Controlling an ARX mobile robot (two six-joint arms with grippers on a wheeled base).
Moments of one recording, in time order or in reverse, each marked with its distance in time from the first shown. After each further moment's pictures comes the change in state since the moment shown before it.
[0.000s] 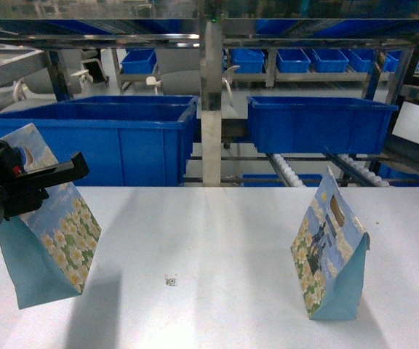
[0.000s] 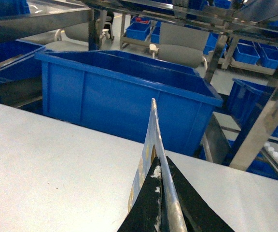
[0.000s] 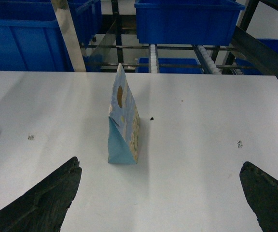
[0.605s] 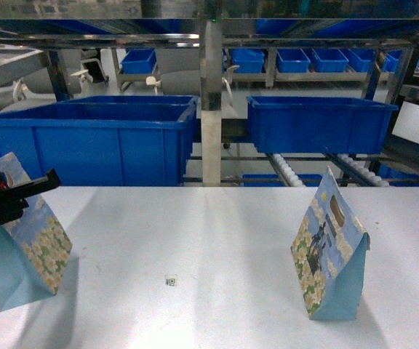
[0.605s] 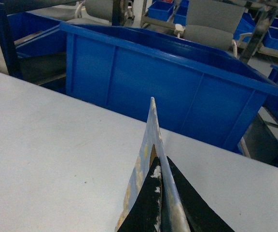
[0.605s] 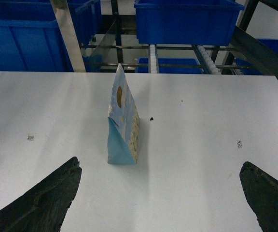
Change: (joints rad) left arm 0.195 0.195 0.102 0.003 0.128 -0.029; right arm 0.000 0.000 0.000 0.000 0.000 0.000
